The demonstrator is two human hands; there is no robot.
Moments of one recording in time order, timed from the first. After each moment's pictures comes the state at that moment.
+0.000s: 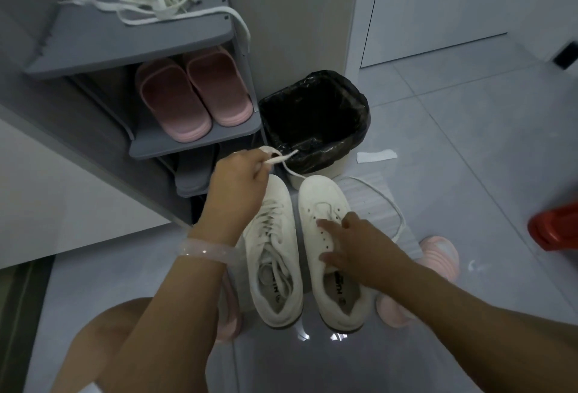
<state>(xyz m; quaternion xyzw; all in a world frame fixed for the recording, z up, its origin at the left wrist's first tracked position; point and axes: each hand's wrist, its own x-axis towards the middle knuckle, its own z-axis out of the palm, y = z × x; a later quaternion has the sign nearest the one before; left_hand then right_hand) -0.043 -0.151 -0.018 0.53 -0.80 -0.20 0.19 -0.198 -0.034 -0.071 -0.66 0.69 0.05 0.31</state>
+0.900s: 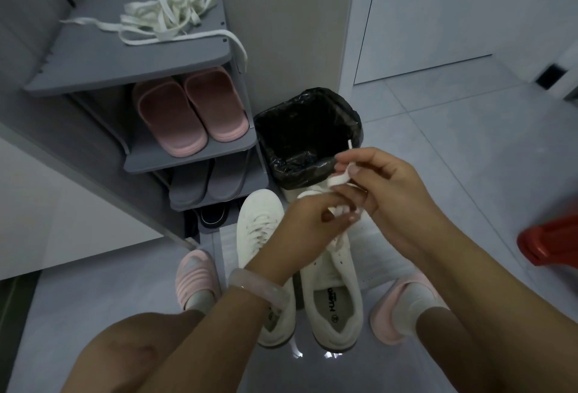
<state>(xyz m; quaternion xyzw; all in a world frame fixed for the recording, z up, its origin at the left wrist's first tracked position) -0.101 -0.104 -0.024 0.38 -0.77 -0.48 0.18 -0.227 -0.066 0.004 -0.31 0.52 -0.59 0.53</state>
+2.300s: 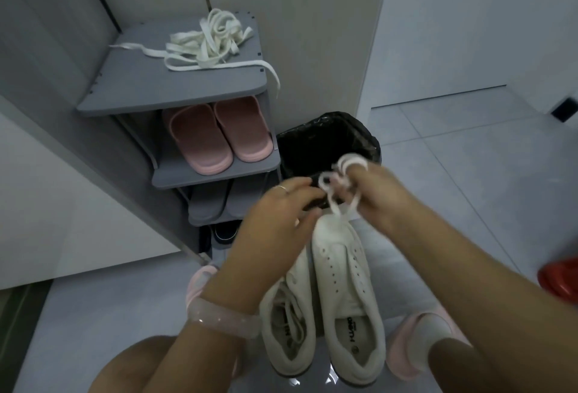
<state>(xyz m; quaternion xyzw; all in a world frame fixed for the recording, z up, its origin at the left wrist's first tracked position) -0.043 -0.132 0.016 0.43 -0.84 -0.25 0.21 -0.201 -0.142 0.005 -0.14 0.53 -0.60 0.58</state>
